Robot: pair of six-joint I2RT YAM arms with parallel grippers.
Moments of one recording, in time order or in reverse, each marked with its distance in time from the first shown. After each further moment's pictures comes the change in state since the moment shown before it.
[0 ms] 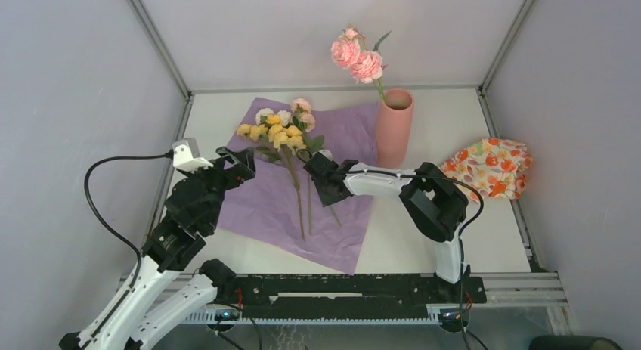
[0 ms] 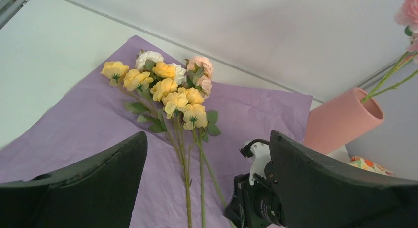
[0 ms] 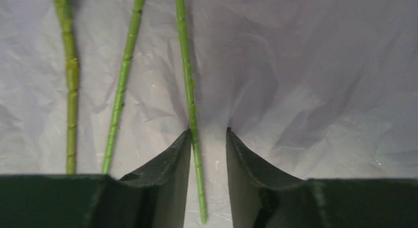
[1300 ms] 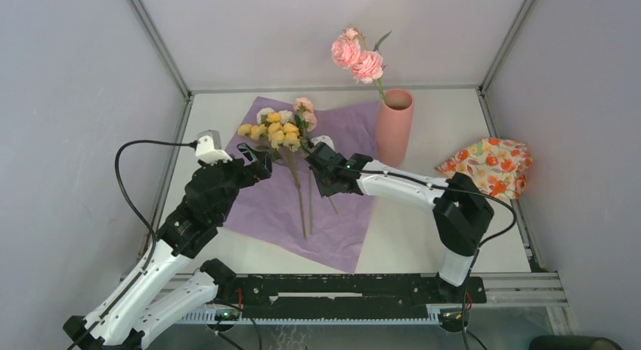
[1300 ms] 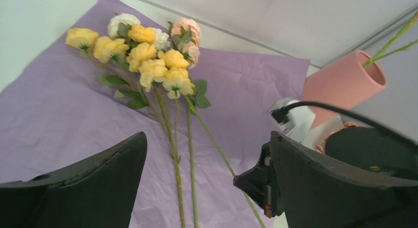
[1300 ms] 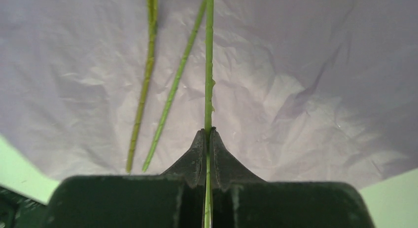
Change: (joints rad) left arm 0.000 0.110 -0.006 0.002 0.113 -0.054; right arm 0.038 -0.151 0.026 -0.052 0.045 -0.002
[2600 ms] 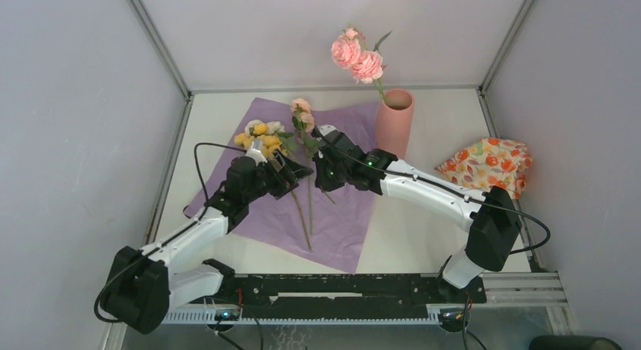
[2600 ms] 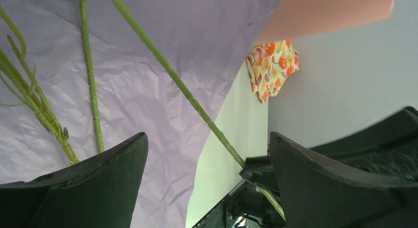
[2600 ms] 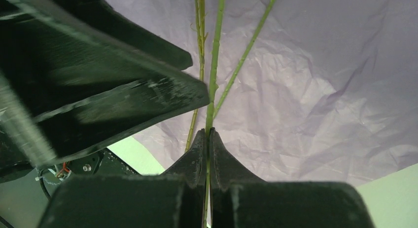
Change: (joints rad) left arm 0.184 0.410 -0.257 0.458 0.741 -0.451; right arm -0.007 -0.217 0.000 0.006 -0.185 0.018
